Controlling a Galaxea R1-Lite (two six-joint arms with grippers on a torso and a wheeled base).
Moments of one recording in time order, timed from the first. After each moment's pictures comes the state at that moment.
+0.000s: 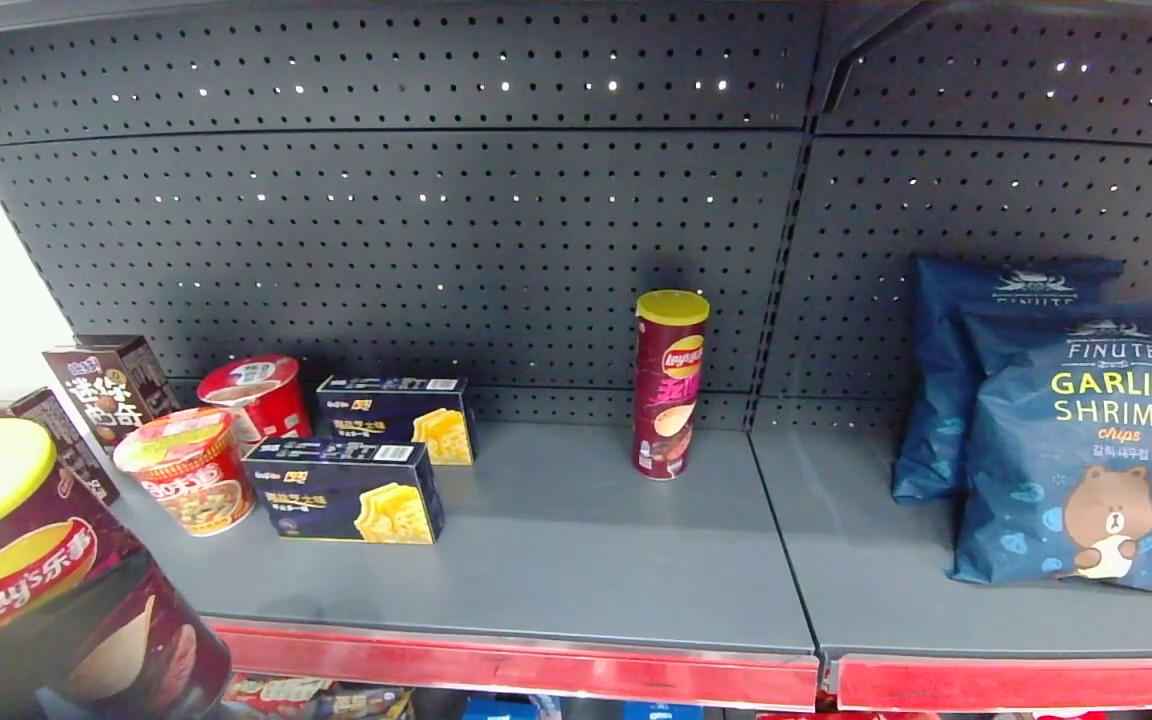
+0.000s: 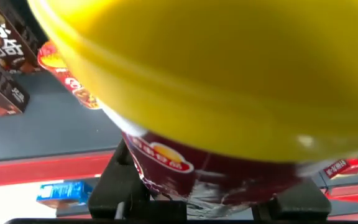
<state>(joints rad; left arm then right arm) -0.12 0.85 -0.34 -0.29 -0.01 0.02 0.00 0.08 -0.13 0.00 0.01 0.00</state>
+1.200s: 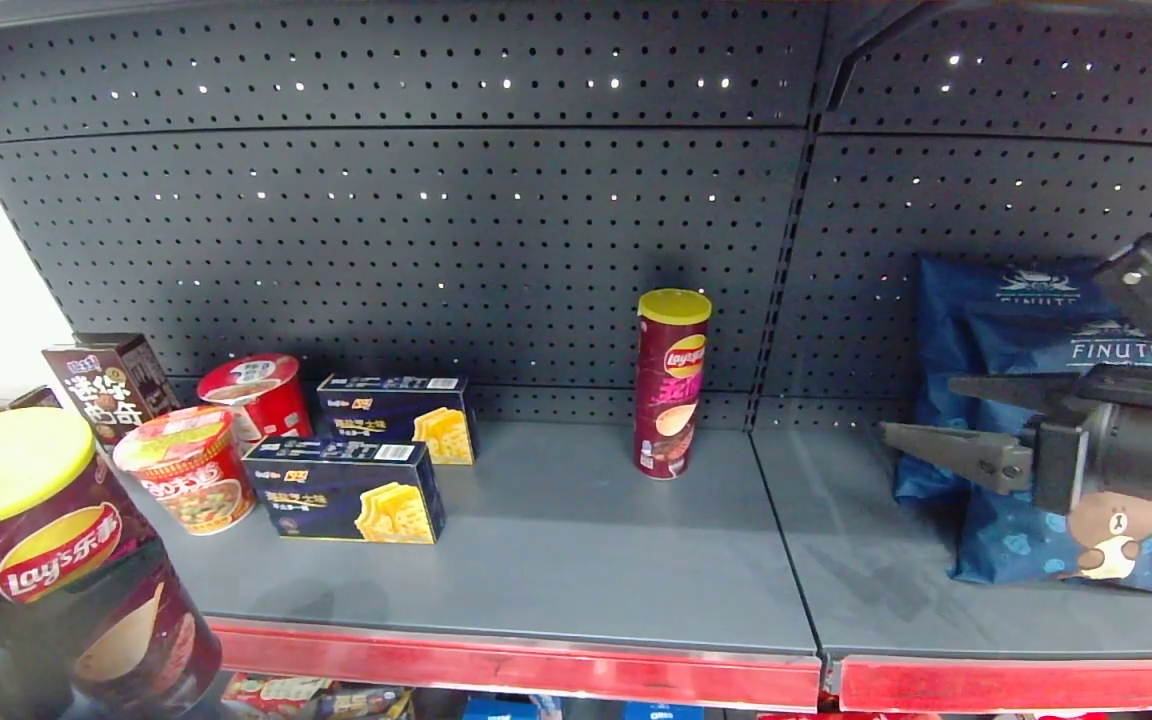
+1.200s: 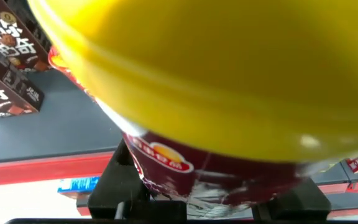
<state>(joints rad) -0.12 0.91 -0.38 -0.27 0.03 0.07 0.29 1.32 -0.80 -0.24 0.30 -0.12</state>
